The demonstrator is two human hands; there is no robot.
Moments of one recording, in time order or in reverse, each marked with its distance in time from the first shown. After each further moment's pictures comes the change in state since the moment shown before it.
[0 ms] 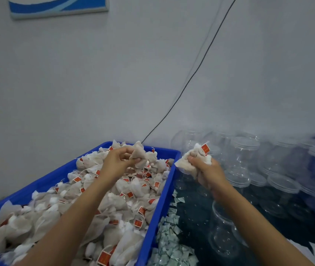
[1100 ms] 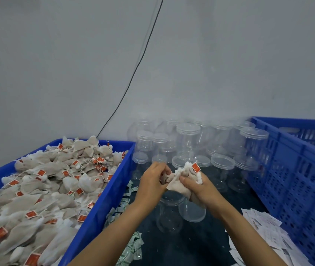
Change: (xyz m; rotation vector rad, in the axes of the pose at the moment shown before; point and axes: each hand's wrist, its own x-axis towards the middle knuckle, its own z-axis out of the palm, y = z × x) left_hand -0.062 -0.004 0.226 0.314 -0.175 0.394; right_hand -0.054 0.022 -0.144 -0.218 -0.078 -0.007
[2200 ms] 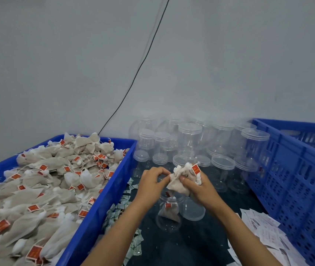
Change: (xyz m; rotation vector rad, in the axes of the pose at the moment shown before) left_hand -0.006 0.002 -0.006 -0.151 -0.141 -0.271; right_hand 0.011 0.020 -0.002 -0.034 -0.009 -0.136
